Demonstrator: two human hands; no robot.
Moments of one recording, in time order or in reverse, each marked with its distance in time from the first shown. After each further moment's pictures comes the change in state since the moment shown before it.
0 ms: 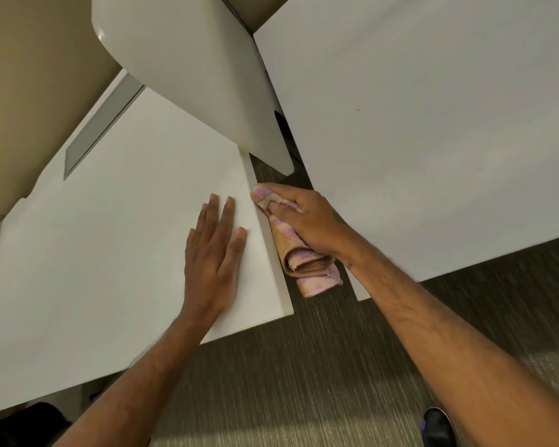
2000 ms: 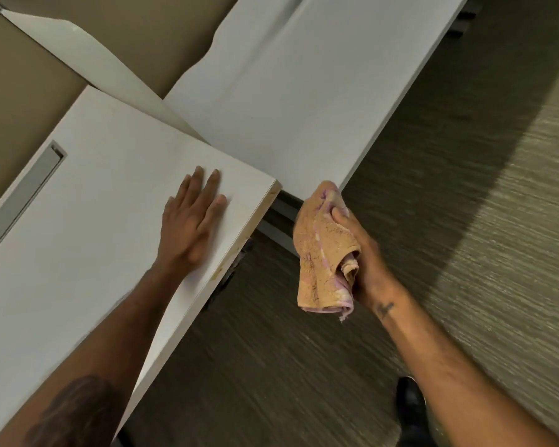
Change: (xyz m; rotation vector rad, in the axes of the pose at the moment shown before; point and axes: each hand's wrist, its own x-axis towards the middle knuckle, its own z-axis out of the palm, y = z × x) left_hand -0.007 -0.073 -0.023 0.109 -0.149 0.715; right_hand -0.209 0.059 0.184 0.832 0.752 -0.128
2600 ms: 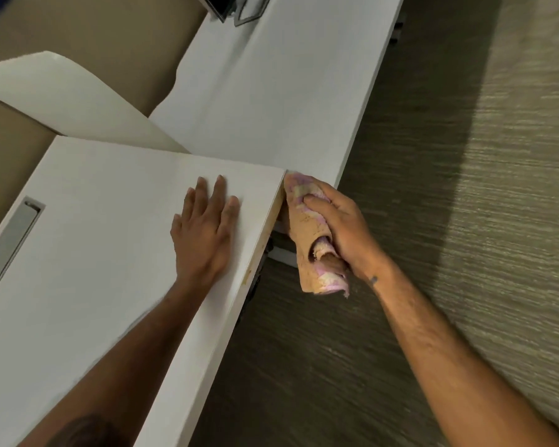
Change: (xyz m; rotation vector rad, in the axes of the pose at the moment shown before) left_hand 0.006 -0.011 0.006 0.019 0.055 0.080; right_hand 0.022 0.024 0.059 -0.177 0.188 -0.324
